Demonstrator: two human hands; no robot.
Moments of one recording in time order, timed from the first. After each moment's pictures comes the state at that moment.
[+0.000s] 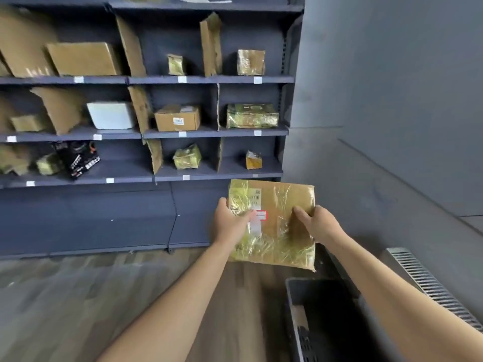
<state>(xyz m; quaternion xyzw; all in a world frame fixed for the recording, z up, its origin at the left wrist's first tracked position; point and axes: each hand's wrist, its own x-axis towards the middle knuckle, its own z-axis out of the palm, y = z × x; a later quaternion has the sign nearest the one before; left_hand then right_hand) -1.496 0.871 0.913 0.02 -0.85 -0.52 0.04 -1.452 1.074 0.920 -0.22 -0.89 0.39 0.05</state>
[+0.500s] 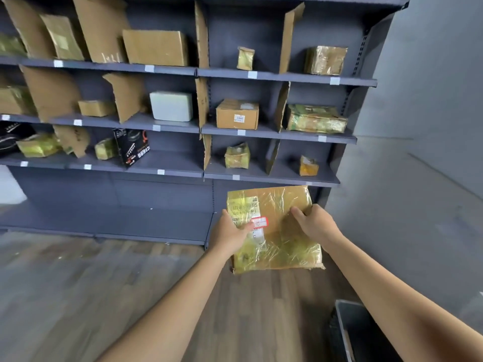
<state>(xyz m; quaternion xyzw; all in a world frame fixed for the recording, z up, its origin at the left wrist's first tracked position) -1.619 0.643 0.873 0.06 -0.89 -0.46 -0.02 -1.601 0.849 0.913 -0.17 -0.92 0.35 0.03</state>
